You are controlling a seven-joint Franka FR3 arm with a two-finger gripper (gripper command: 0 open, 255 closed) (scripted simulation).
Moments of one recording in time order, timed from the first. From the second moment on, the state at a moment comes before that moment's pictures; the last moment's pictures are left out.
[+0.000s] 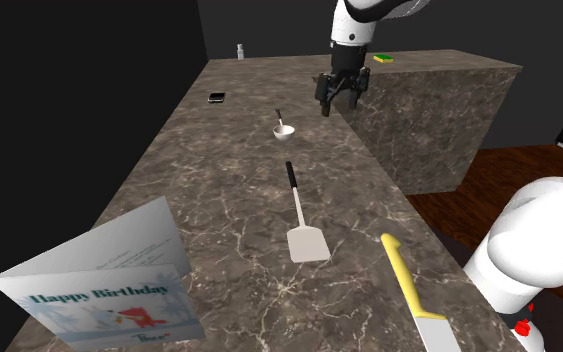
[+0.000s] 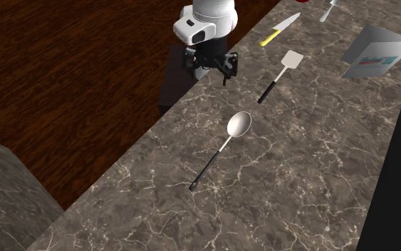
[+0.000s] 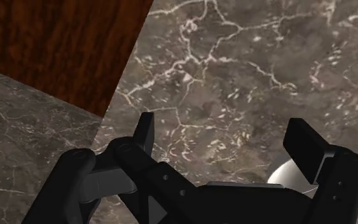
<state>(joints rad) -0.01 -0.42 0.04 -2.16 0.01 1.80 0.16</state>
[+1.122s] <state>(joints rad) -0.02 0.17 0.09 -1.61 0.10 1.83 0.63</state>
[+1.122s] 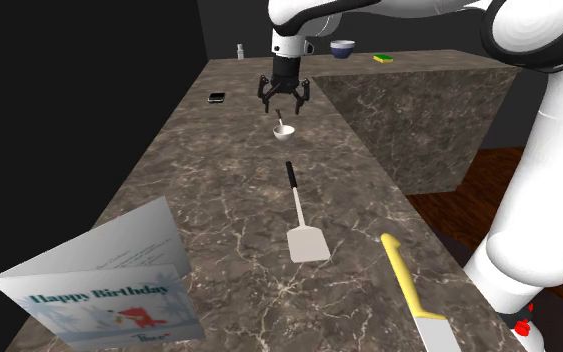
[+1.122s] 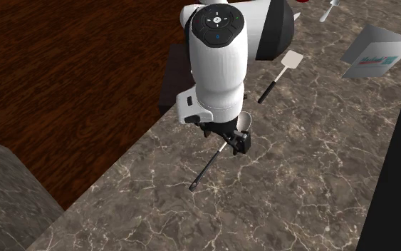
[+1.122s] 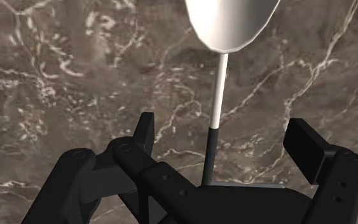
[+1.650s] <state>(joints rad) -0.02 0.18 0.09 -1.67 0.10 1.90 0.63</state>
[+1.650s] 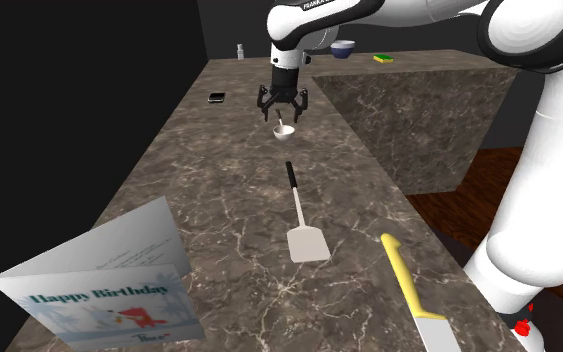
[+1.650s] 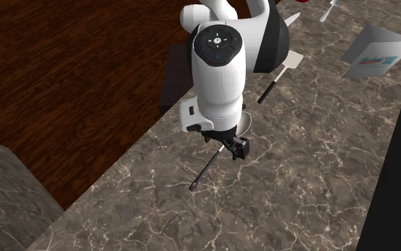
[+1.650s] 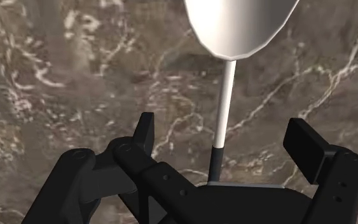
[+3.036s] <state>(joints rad) -0.02 0.18 0.09 -1.59 0.10 1.82 0.64</state>
